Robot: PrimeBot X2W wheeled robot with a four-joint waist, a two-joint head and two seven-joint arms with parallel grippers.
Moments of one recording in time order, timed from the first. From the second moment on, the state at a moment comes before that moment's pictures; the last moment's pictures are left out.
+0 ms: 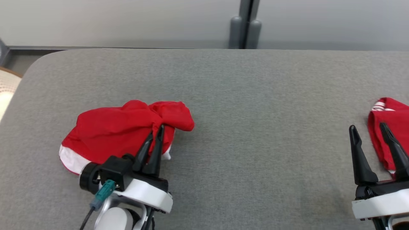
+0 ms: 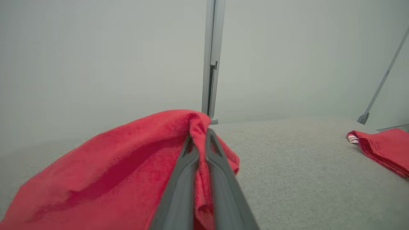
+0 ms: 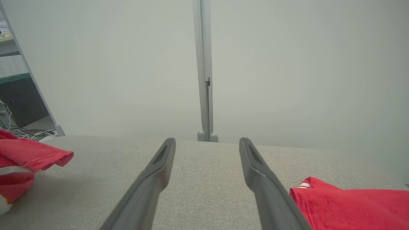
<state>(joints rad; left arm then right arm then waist) -0.14 0.05 -0.25 0.07 -0.20 -0.04 -0.15 0.06 -0.15 -0.04 -0.27 0.22 0.13 0.08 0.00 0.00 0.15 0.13</state>
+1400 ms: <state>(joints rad) -0.32 0.18 -0.33 0.09 -0.32 0.13 -0.26 0.00 -0.11 -0.06 -0.20 0.23 0.13 -0.01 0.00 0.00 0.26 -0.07</state>
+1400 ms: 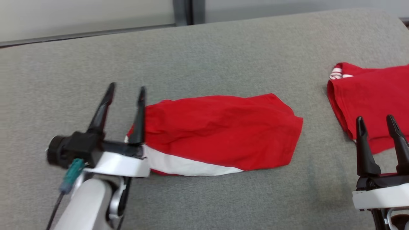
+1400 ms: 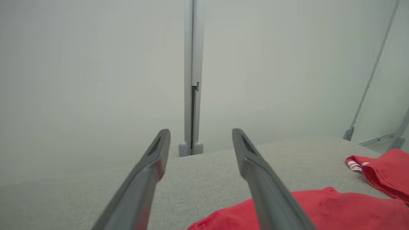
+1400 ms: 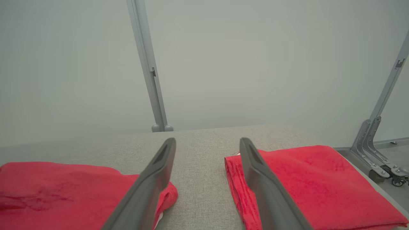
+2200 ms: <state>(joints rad) 0.04 0.24 -0.21 0.08 -0.36 0.09 -0.26 0.17 -0.14 0.00 -0.21 0.23 0.13 0.07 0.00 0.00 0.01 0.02</state>
